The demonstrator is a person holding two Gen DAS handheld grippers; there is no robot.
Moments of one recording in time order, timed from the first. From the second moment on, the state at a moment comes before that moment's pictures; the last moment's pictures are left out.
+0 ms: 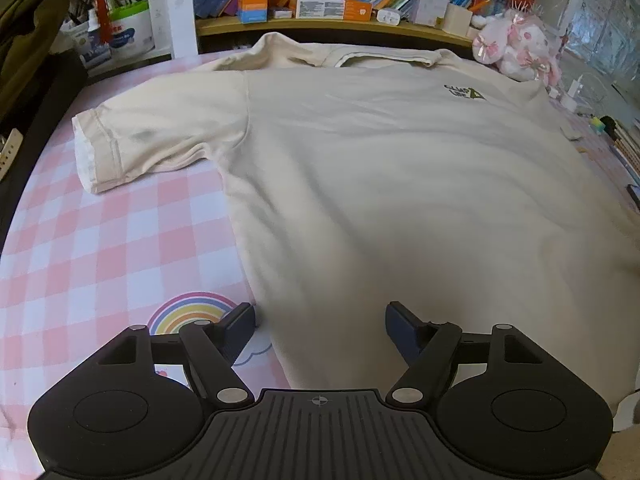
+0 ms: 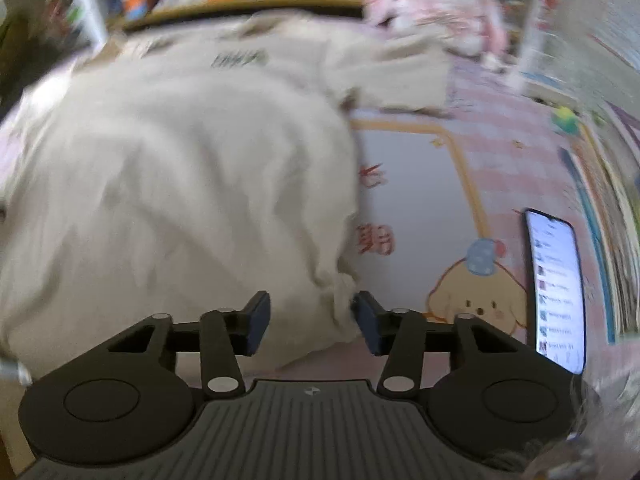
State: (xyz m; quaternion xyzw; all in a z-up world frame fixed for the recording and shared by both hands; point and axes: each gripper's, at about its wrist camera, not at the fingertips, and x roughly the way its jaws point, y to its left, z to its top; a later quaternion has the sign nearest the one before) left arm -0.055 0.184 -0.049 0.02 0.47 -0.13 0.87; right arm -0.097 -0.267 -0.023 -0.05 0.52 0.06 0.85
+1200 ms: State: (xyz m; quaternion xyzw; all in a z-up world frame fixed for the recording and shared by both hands) left arm -0.059 0.177 -0.055 0.02 0.44 -0.12 0.89; right arm -0.086 -0.244 -0.035 -0.27 0.54 0.22 0.77
